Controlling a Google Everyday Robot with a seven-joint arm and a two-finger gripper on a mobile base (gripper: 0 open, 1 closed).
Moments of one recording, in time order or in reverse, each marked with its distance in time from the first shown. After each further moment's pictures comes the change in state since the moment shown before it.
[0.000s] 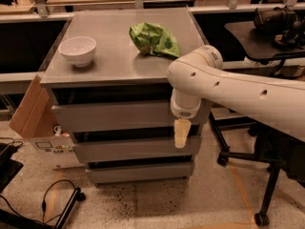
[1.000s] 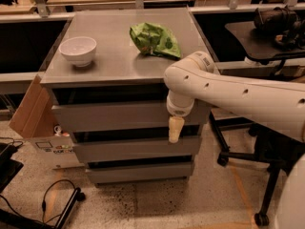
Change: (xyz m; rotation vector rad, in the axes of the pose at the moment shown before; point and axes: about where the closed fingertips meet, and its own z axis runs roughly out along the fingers) arm -0.012 -0.031 0.041 0.033 -0.027 0.046
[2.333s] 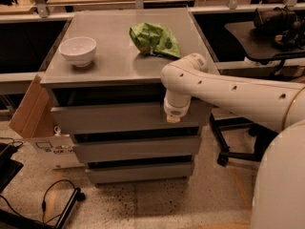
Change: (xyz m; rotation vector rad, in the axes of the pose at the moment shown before) arm -0.008 0.006 0.027 -0.095 0.002 0.010
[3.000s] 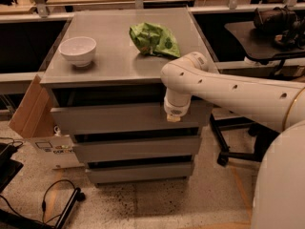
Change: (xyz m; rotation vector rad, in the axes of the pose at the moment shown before) arm 0.000 -0.001 -0.004 0.000 0.000 0.000
